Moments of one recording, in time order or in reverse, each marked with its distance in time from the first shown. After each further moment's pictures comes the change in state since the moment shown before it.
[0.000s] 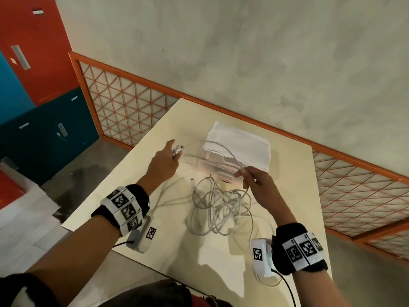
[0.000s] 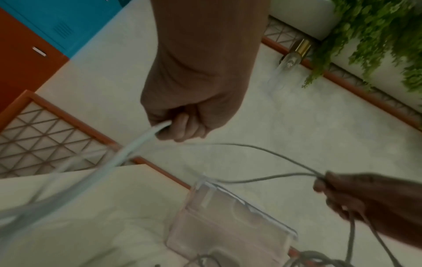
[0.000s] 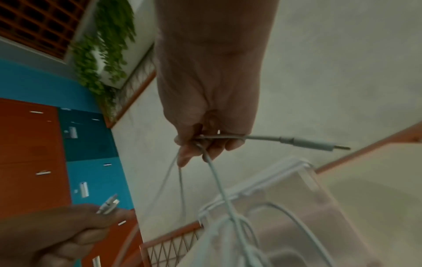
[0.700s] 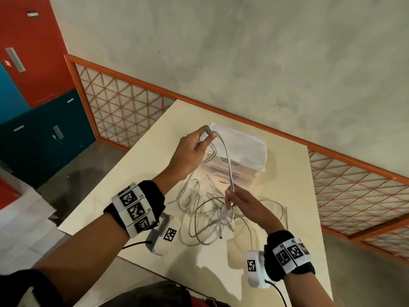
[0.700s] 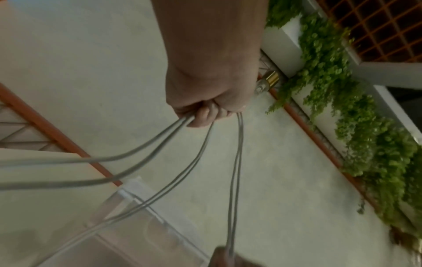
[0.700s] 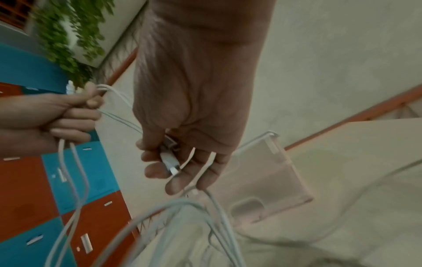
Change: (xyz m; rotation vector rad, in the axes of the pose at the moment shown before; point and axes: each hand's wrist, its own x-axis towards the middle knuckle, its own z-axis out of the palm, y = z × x) left_hand -0.028 0.085 -0.003 -0.307 0.001 0.410; right_hand -0.023 0.022 0.026 0.141 -0.365 0.089
